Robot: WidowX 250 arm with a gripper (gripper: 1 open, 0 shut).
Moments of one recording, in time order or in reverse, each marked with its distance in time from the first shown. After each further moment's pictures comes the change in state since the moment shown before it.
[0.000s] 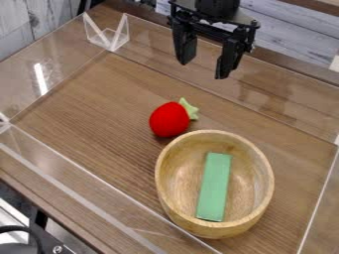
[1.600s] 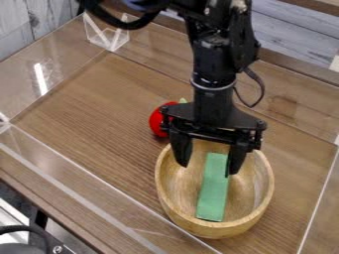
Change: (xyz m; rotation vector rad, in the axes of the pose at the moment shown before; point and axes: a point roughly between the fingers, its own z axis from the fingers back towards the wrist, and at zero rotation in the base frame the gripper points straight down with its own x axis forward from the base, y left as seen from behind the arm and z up) arm -0.069 -0.057 -0.065 -0.060 -0.010 0.292
